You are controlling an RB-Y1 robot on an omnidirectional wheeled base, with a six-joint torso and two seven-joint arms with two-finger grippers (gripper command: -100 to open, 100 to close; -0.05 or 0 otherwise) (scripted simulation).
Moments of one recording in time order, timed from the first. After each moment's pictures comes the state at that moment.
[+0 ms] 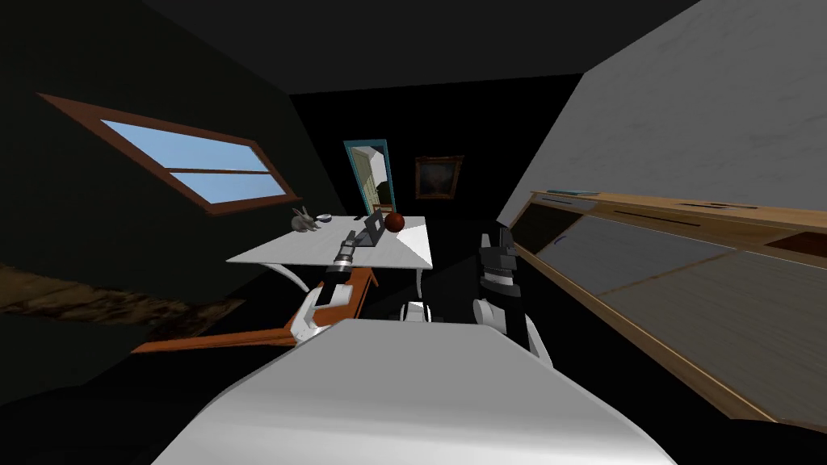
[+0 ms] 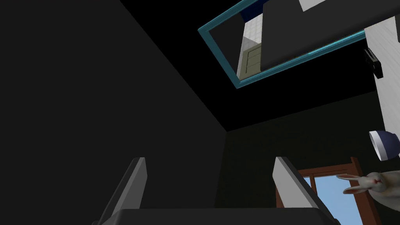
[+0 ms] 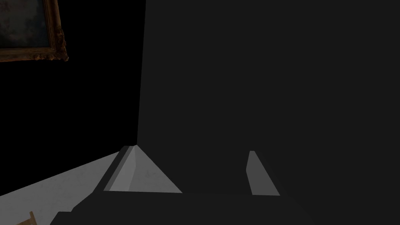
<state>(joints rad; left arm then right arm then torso) 0.29 0.15 0.19 -2.08 -0.18 -0.13 -0.15 0.48 0.03 -0.05 -2.29 0.08 -0.50 -0.11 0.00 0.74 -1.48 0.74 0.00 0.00</state>
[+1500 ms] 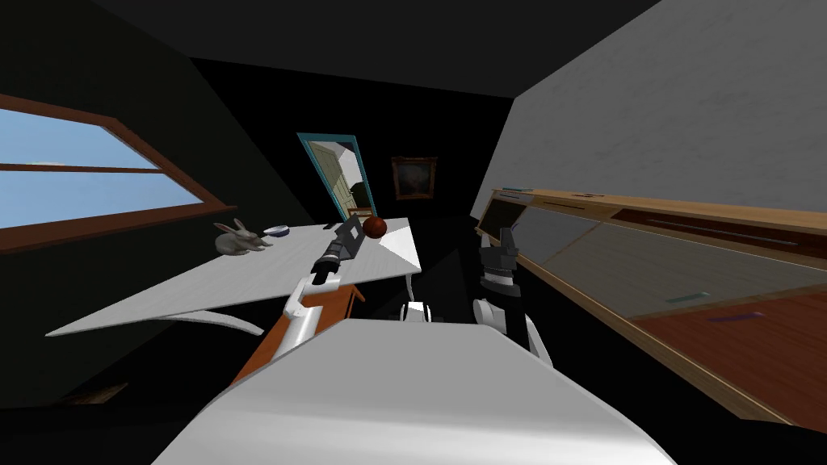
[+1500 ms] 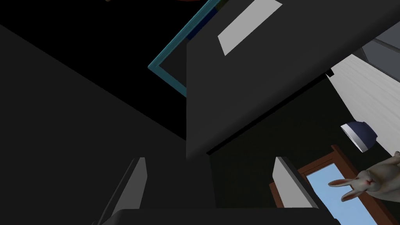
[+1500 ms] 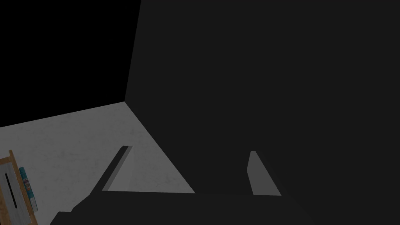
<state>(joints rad) 0.11 0.28 0.37 -1.86 -0.28 0.18 -0.20 0.48 0.03 -0.05 -2.29 0.08 -0.50 -0.11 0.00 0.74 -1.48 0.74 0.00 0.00</state>
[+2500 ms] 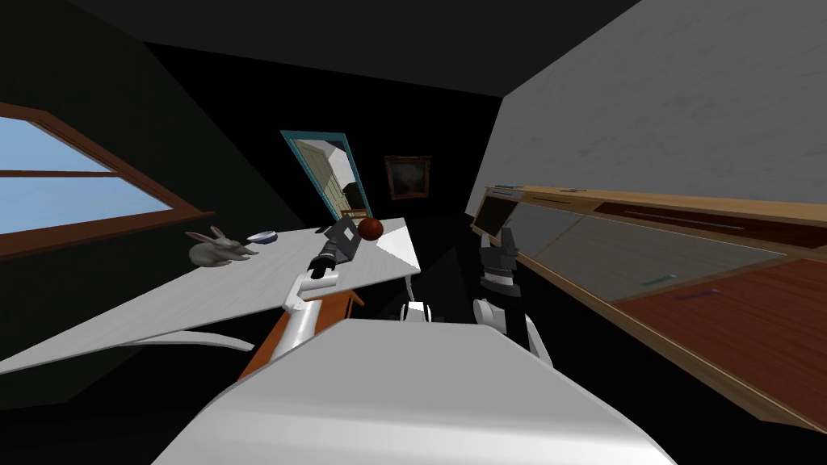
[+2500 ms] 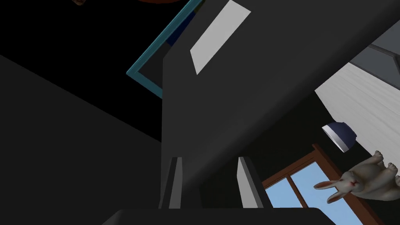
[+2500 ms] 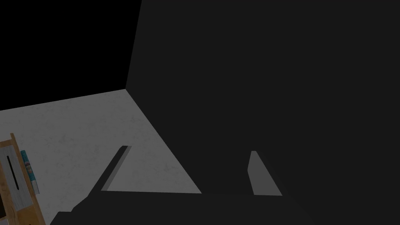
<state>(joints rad) 0.05 0.29 0.43 -1.80 -0.28 0.29 -0.20 0.48 0.03 -0.05 -2.29 0.08 -0.50 -0.11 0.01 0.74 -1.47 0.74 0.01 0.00</state>
